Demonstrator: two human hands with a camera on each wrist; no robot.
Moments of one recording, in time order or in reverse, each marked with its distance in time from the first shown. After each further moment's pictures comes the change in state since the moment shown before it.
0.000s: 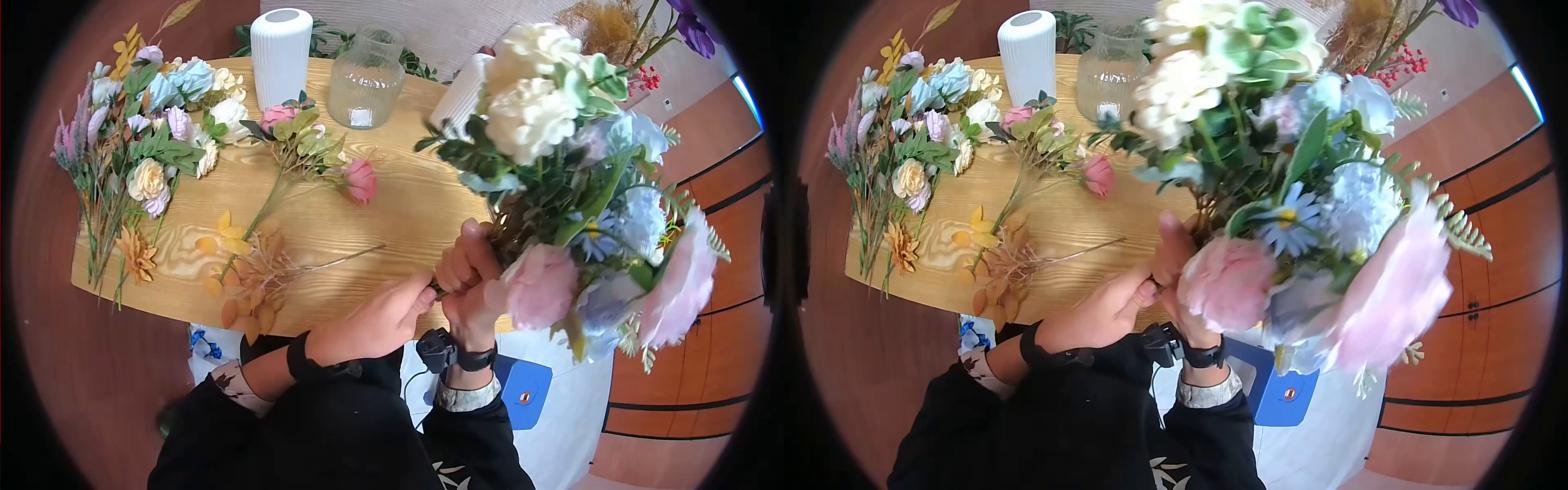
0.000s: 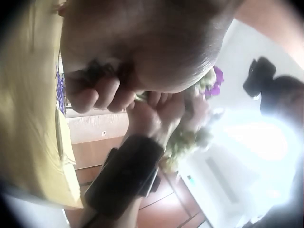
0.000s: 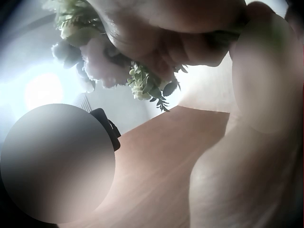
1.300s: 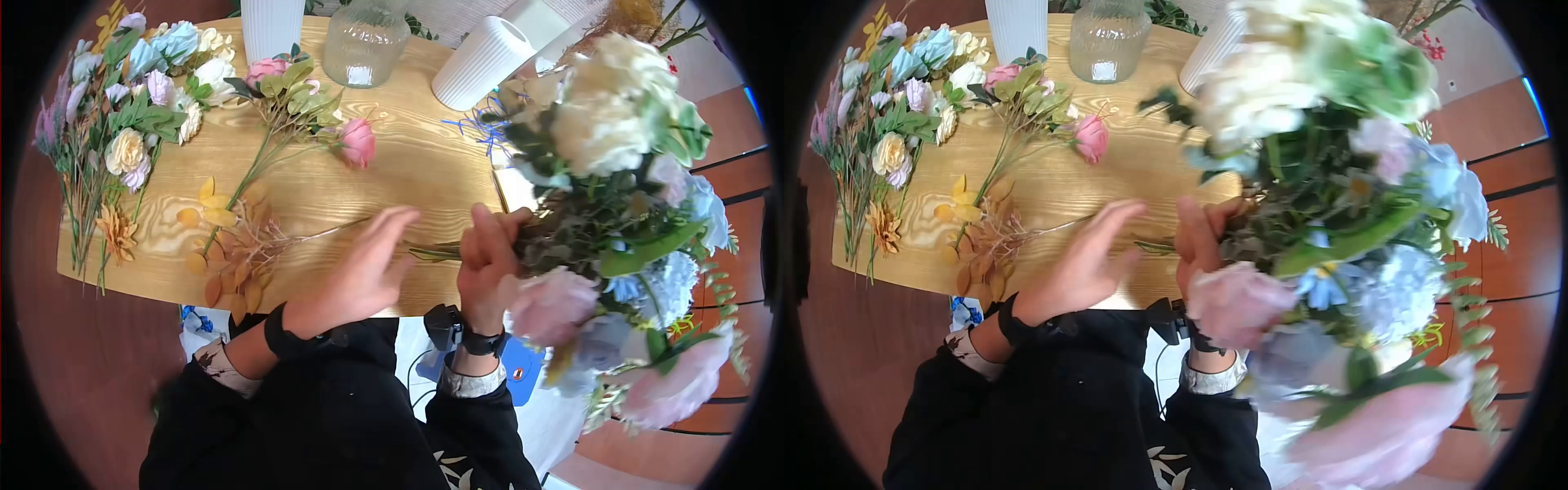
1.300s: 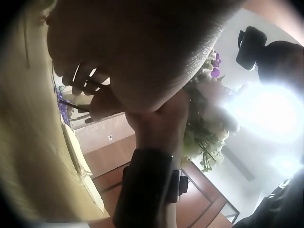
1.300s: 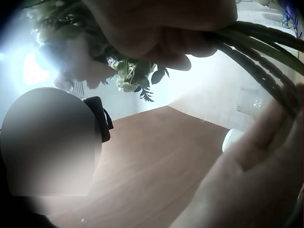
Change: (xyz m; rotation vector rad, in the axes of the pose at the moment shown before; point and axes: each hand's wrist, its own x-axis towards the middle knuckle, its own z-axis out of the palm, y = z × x) left_hand 0.000 -0.007 -0.020 0.350 0.167 0.120; right_hand -0.004 0.001 0.004 -0.076 0.206 -0.157
